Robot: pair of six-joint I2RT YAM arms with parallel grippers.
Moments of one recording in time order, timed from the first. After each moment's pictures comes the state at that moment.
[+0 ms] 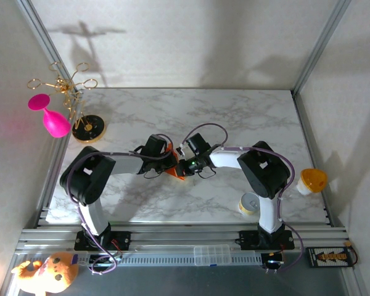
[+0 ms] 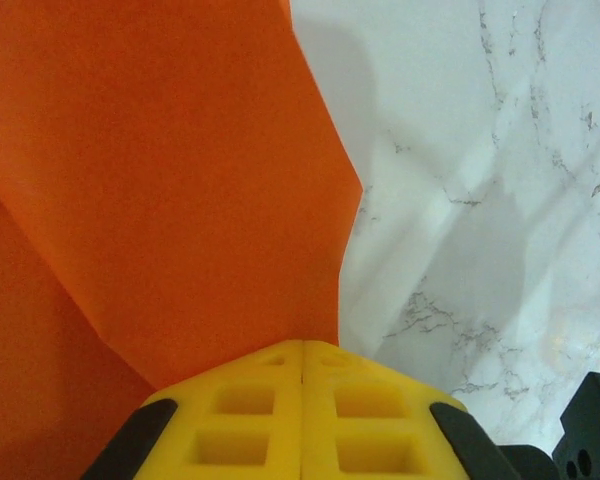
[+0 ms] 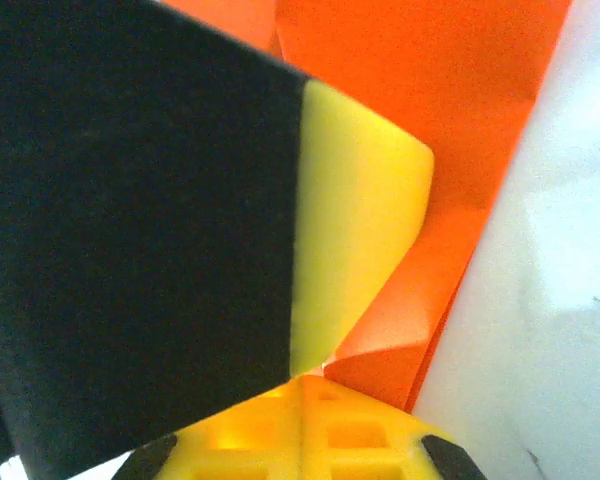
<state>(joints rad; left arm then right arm) -0.51 1.81 0.84 0.07 0.28 -0.89 0.72 1.95 1.08 -0.19 -0.54 0.37</state>
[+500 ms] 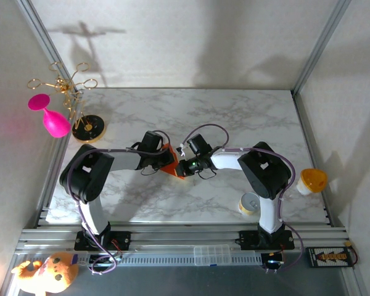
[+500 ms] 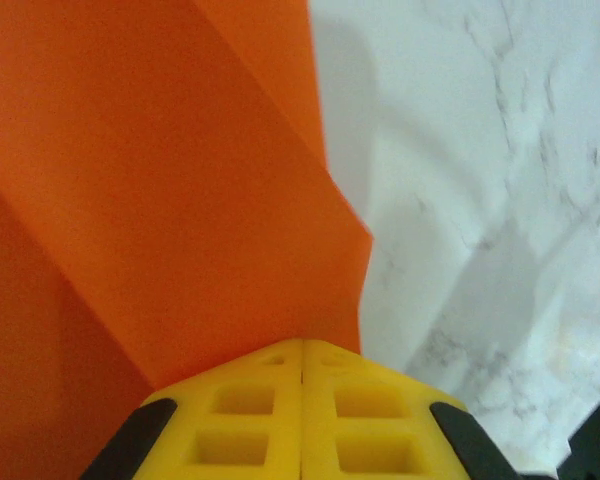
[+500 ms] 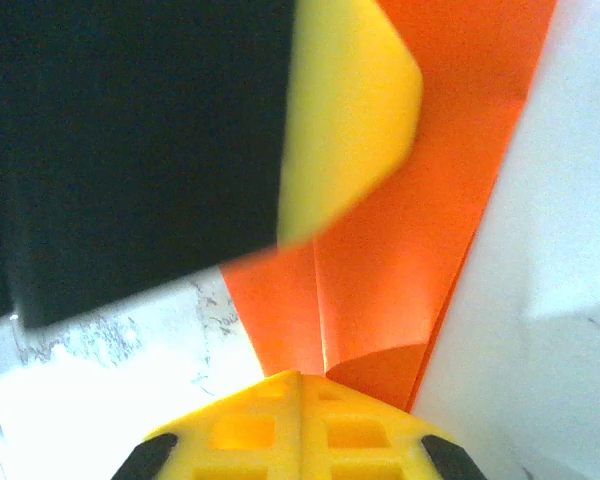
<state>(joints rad) -0.44 1.82 0.88 0.03 0.31 -0.83 0.72 1.94 1.04 -0.12 -0.54 0.36</state>
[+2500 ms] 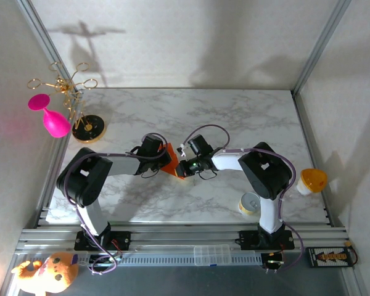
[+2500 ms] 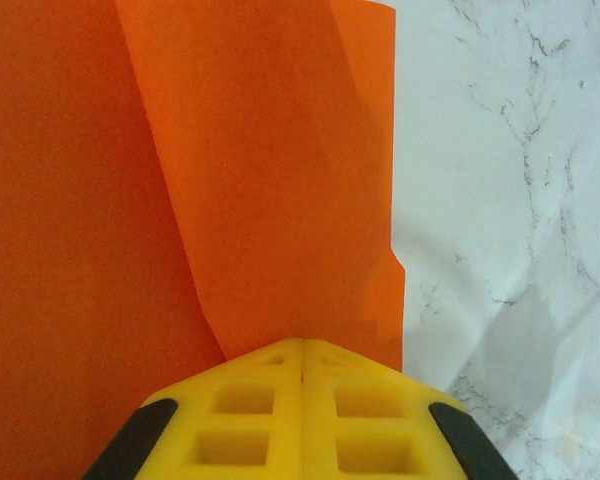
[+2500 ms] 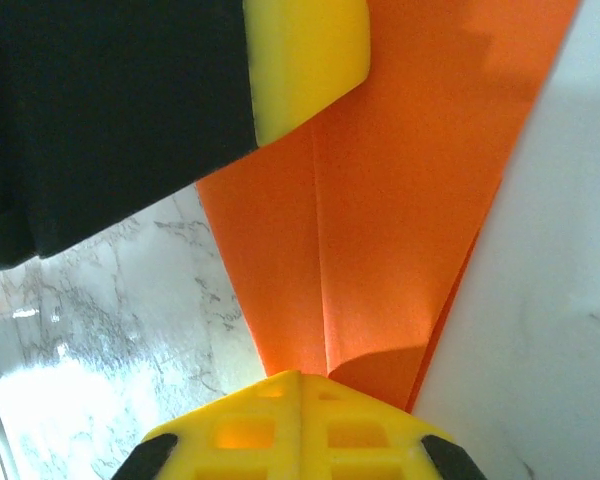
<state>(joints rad) -0.49 1.77 0.80 0.11 0.14 -0.96 0.72 1.93 1.02 -0.08 -0.55 0.36</state>
